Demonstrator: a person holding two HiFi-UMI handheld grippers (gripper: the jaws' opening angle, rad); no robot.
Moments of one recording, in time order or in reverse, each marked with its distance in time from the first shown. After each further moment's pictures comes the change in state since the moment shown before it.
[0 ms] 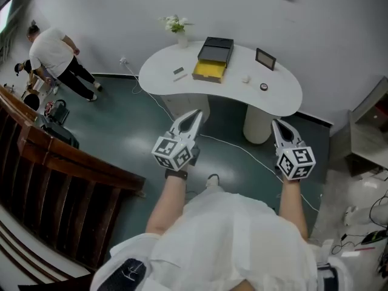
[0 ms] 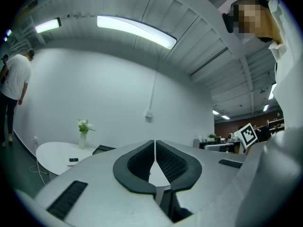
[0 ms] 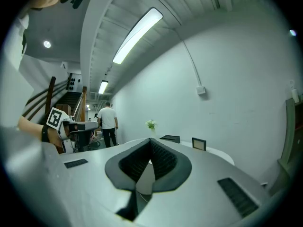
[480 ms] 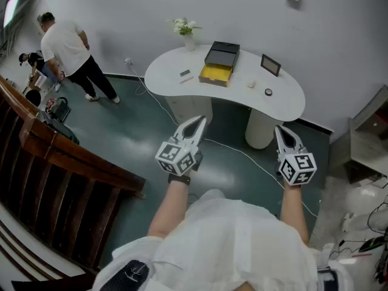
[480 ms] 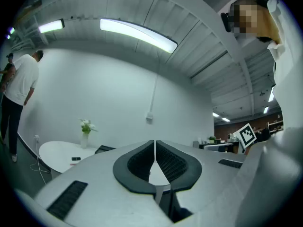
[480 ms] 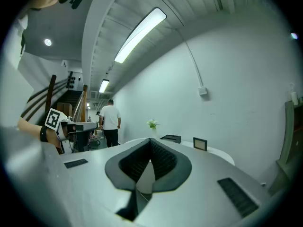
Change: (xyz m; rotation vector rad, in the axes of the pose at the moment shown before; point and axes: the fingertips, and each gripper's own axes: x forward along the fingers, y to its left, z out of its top) left arm -0.032 0.003 -0.002 -0.020 -0.018 -0.001; right arm -0.008 0.025 -0.002 -0.009 0.012 -0.010
